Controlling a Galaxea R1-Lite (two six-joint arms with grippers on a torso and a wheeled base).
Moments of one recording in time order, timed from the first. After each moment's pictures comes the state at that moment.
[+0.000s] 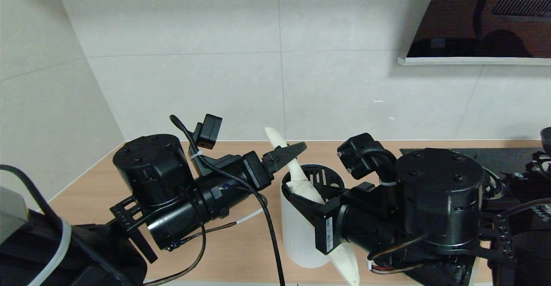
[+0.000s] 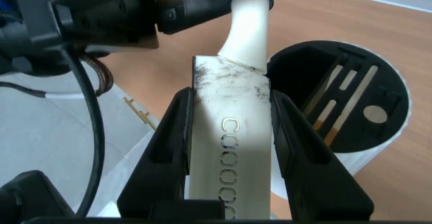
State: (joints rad) left arm -0.62 1.80 -0.59 -1.23 -0.23 -0.79; right arm 0.99 1.71 -0.77 -0.72 -0.25 0.24
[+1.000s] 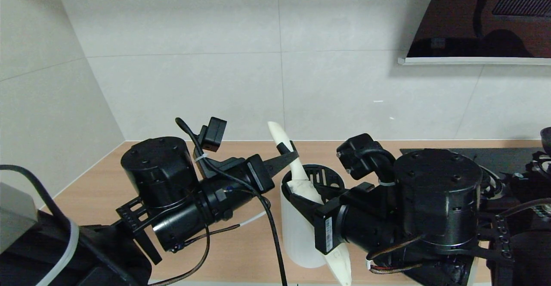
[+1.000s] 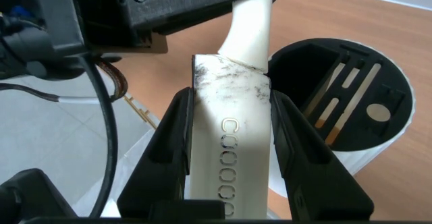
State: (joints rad) left arm -0.63 1.82 -0.59 -1.23 -0.22 -0.79; right arm 0.99 1.72 -0.77 -0.72 -0.25 0.24
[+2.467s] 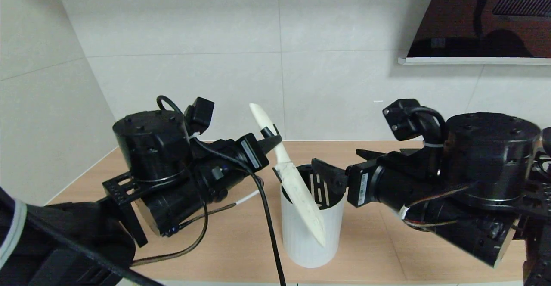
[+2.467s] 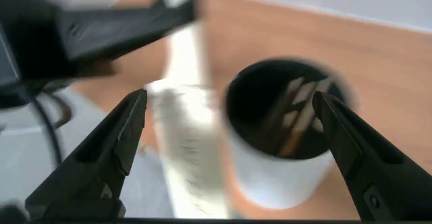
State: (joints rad) left arm -0.63 1.72 -0.74 -0.90 0.02 -0.72; right arm 0.86 1.61 -0.78 -0.71 -0.30 0.23
